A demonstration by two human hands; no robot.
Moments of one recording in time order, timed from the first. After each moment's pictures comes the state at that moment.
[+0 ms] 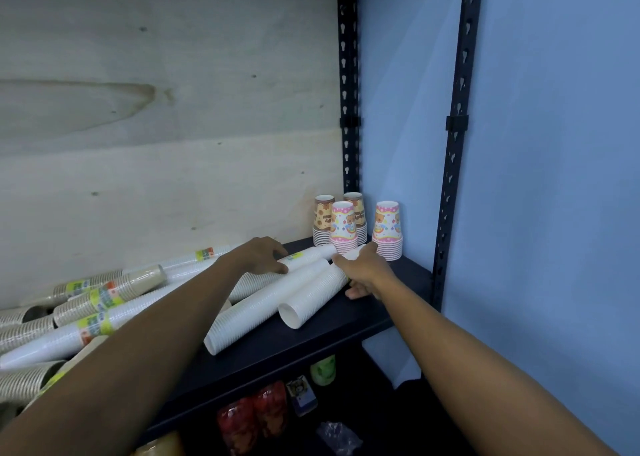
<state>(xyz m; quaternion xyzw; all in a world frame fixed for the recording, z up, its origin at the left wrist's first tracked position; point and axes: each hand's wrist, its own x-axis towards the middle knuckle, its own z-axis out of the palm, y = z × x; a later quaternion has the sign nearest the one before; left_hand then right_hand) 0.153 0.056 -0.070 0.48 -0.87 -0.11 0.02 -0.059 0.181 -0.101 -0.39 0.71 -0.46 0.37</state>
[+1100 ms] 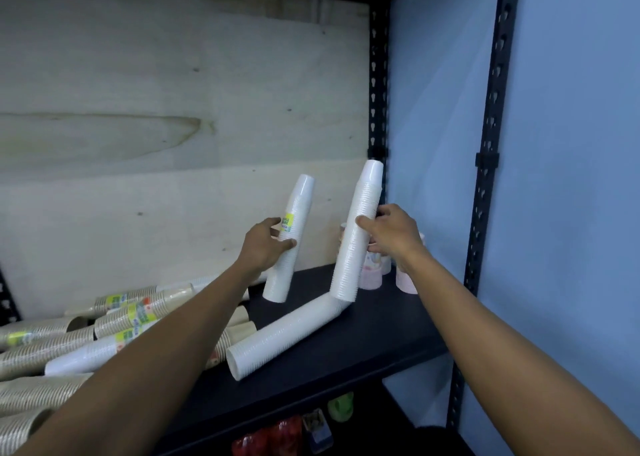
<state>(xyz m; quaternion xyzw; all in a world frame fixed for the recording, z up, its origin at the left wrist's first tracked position) 0.179 0.050 -0.029 0.50 -0.72 -0.21 0.43 -0.062 0.168 0.005 -0.48 0.60 -0.60 0.22</state>
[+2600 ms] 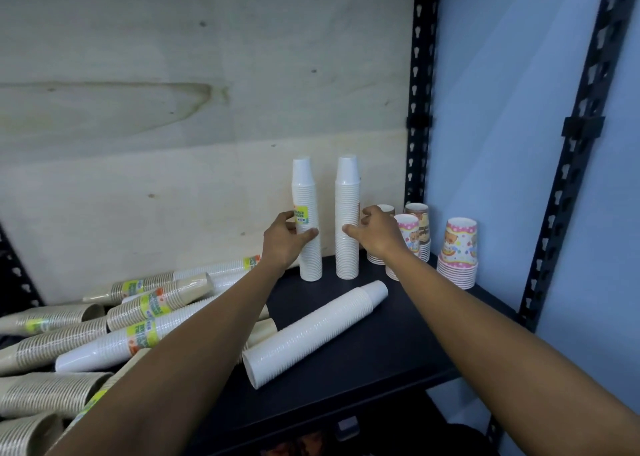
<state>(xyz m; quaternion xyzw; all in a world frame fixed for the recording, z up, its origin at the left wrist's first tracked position) 0.174 0.000 -0.073 0.52 -0.66 -0.26 0.48 -0.028 0.047 -0.051 -0.59 0.67 -0.43 0.15</state>
